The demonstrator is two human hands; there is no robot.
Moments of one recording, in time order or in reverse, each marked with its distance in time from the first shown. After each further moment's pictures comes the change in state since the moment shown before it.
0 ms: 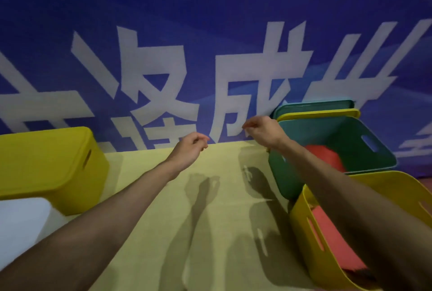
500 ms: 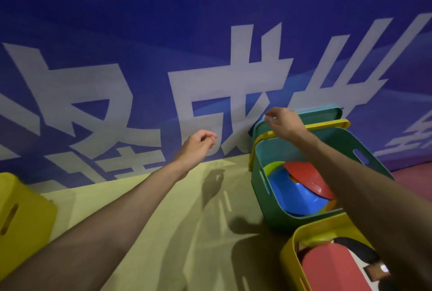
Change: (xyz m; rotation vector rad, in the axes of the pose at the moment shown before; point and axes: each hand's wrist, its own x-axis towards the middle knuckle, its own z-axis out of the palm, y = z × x) left_hand 0.150 0.043 0.083 -0.043 -0.117 0.048; right_hand 0.119 0.129 -0.064 -0.104 0.176 0.206
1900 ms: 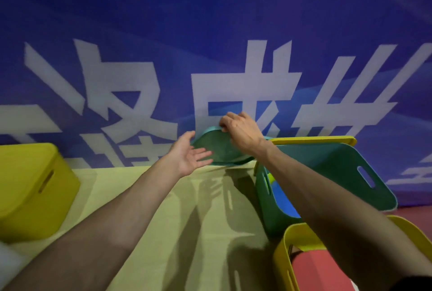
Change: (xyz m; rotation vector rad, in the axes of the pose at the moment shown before) left_hand -0.049 0.005 -0.023 -1.024 0.136 -0.517; right_hand -0.042 -0.101 0.036 -0.365 0.044 -0.744
